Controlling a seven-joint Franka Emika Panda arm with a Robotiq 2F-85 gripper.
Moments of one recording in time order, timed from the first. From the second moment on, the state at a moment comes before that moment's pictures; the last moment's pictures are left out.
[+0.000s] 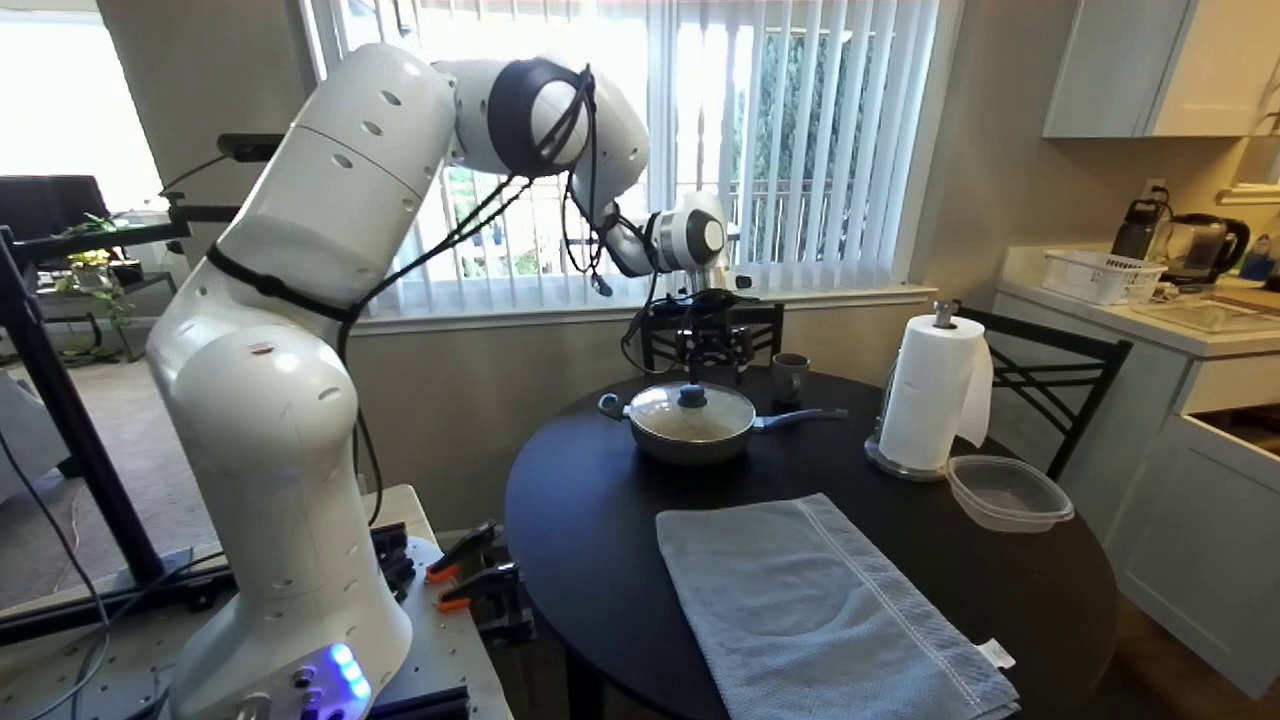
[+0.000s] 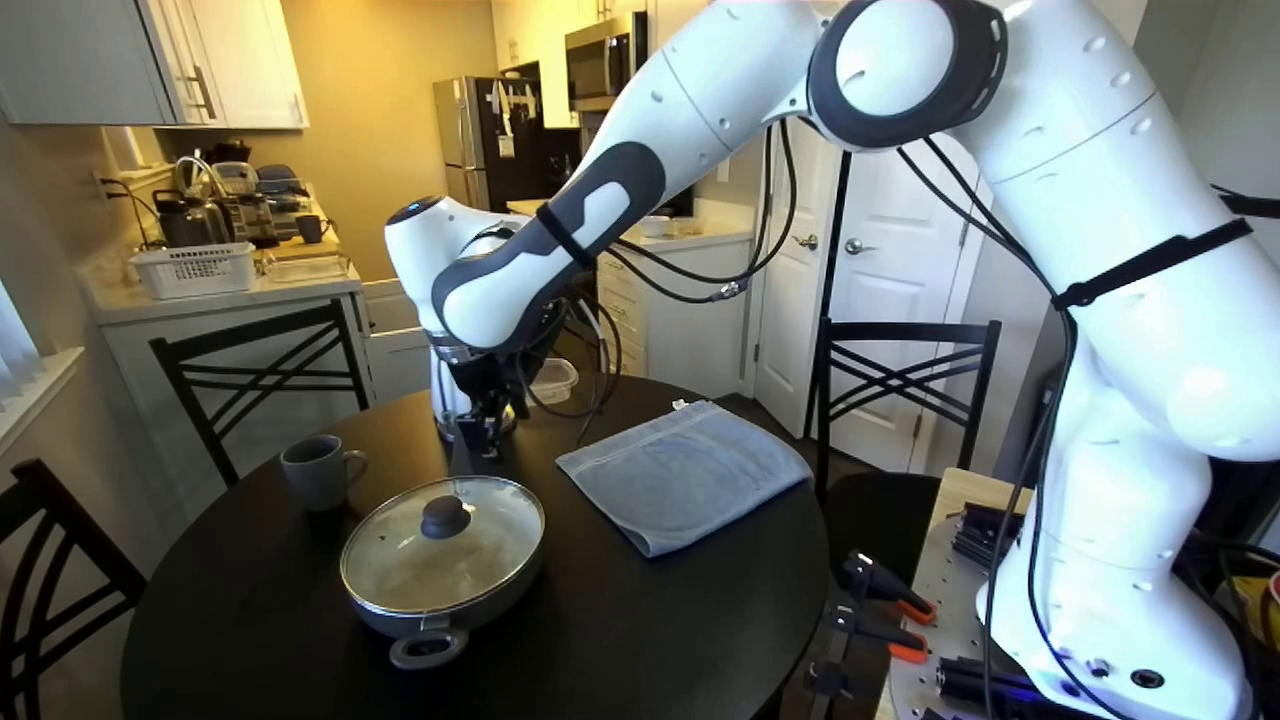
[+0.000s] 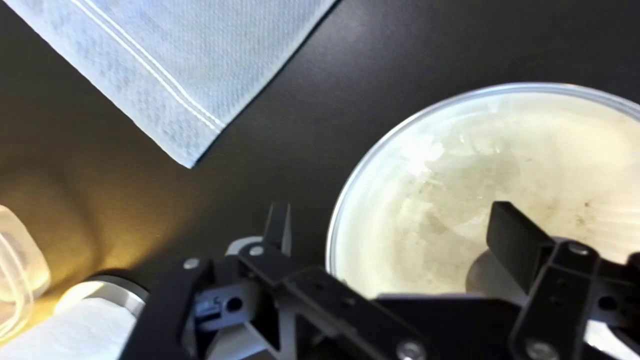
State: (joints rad) arm 0.22 0.68 0.10 -1.56 -0.36 2.11 0.11
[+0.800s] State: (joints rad) arm 0.23 0.92 0.15 -1.30 -0.19 2.08 -0.08
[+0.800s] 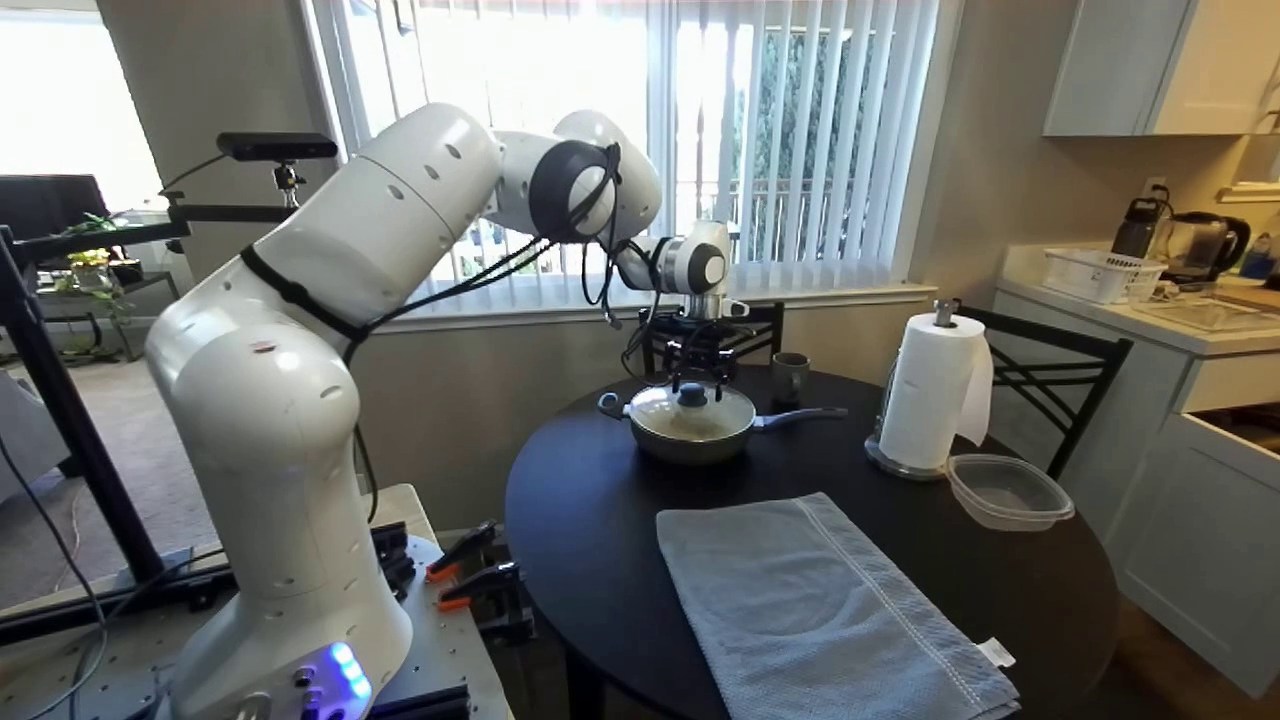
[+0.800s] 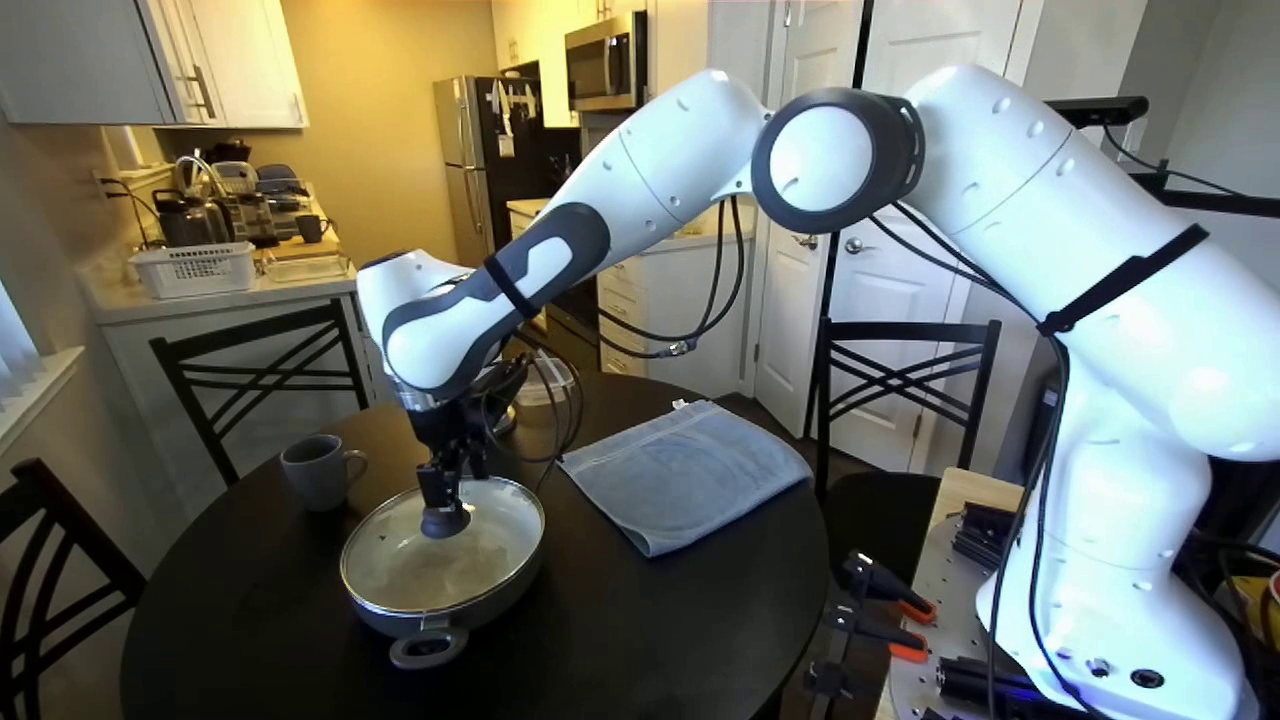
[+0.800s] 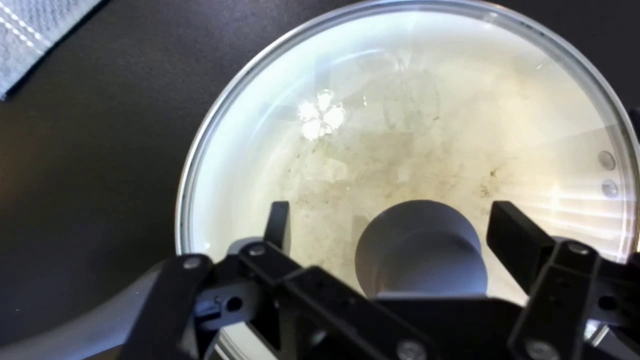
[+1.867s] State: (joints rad) arm 0.24 0.99 0.20 -1.16 -0.15 2.01 -0.19
